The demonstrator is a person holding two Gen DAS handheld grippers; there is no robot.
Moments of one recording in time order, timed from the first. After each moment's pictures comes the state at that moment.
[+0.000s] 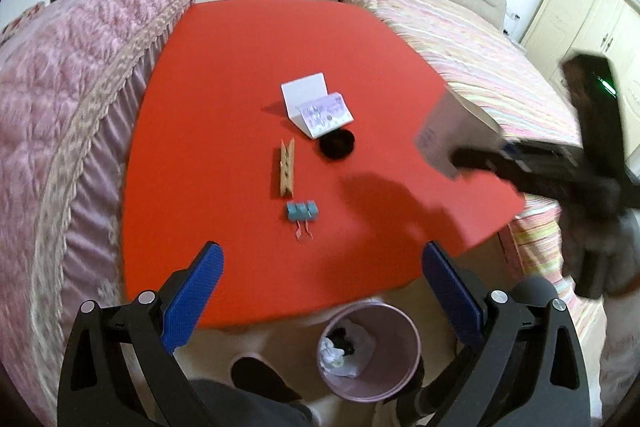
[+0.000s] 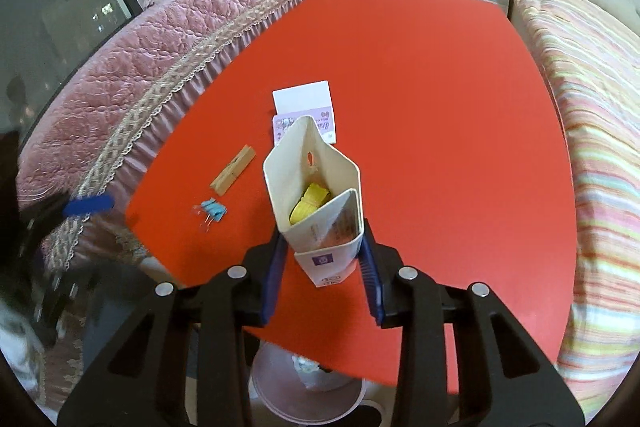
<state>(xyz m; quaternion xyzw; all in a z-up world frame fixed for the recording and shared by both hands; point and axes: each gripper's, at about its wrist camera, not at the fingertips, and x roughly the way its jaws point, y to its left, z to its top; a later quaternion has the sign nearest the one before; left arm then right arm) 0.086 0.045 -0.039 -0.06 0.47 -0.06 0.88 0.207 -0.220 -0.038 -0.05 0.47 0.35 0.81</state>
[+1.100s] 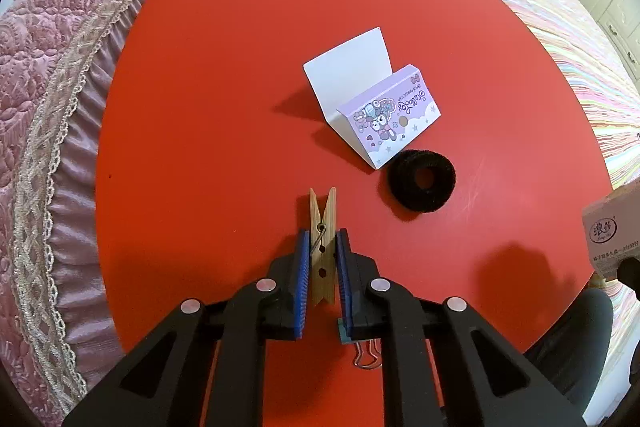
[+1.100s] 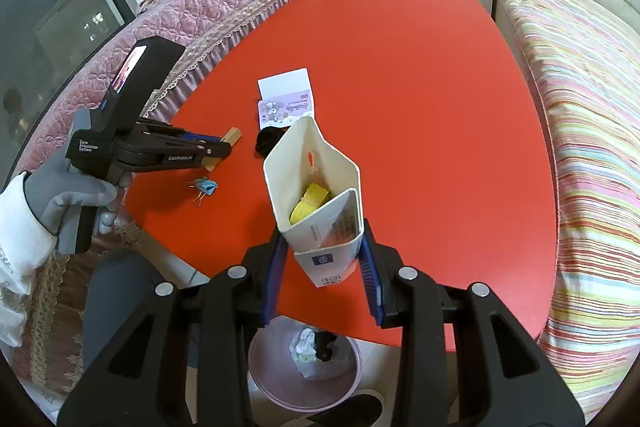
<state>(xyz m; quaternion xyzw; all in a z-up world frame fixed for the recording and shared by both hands) 0.214 0.045 -0.099 0.01 0.59 -0.01 0.81 0.191 -0.251 -0.041 -0.04 0.47 0.33 0.82</state>
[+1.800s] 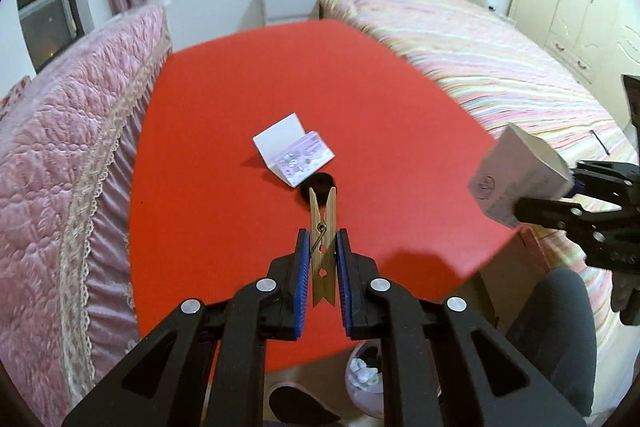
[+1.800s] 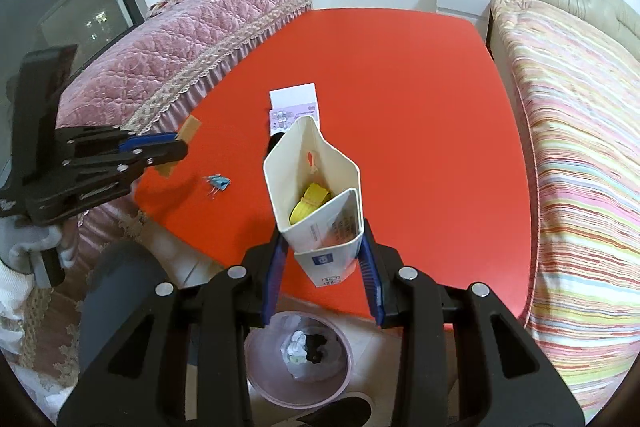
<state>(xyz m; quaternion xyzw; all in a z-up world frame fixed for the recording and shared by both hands) 0.094 -0.002 -0.013 0.03 0.43 -0.07 0.90 0.152 -0.270 -0.014 -0.05 0.43 0.33 0.84</state>
